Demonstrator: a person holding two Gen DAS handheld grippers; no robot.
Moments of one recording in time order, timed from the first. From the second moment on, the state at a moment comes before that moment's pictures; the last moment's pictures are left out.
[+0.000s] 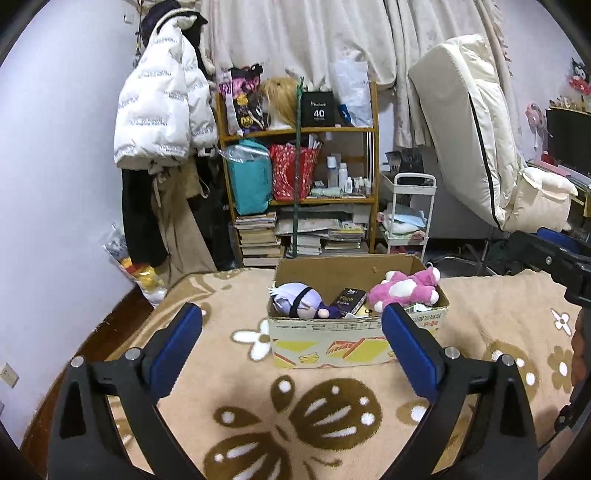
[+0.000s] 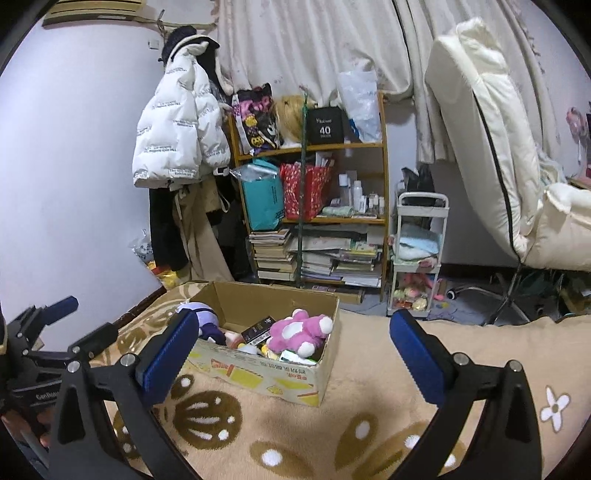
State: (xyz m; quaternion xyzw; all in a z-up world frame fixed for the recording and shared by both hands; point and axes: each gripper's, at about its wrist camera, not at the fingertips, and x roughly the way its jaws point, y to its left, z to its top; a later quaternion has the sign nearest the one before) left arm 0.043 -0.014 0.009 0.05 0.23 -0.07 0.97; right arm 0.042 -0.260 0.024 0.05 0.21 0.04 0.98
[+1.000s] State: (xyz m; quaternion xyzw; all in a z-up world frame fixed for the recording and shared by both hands) left arm 0.006 0.009 0.011 0.04 0.23 -0.07 0.97; right arm -0.002 -0.265 0.014 0.05 0.21 0.02 0.98
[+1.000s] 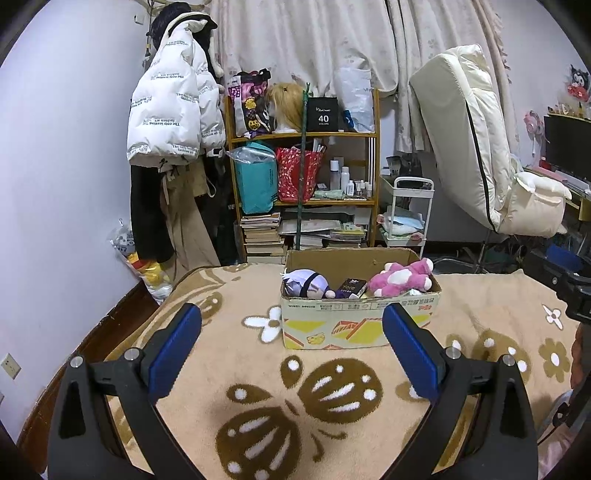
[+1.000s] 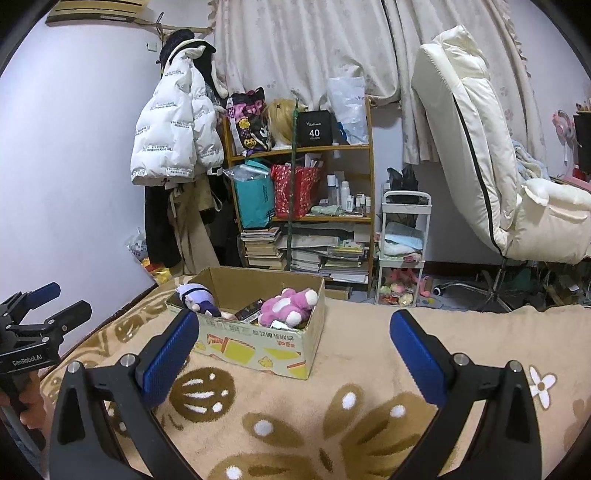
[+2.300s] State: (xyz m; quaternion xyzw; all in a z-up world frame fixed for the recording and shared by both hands) left arm 0.024 -0.002 -0.001 0.06 0.24 -0.06 0.97; right arm 0.022 -0.268 -0.007 0.05 0.24 0.02 0.97
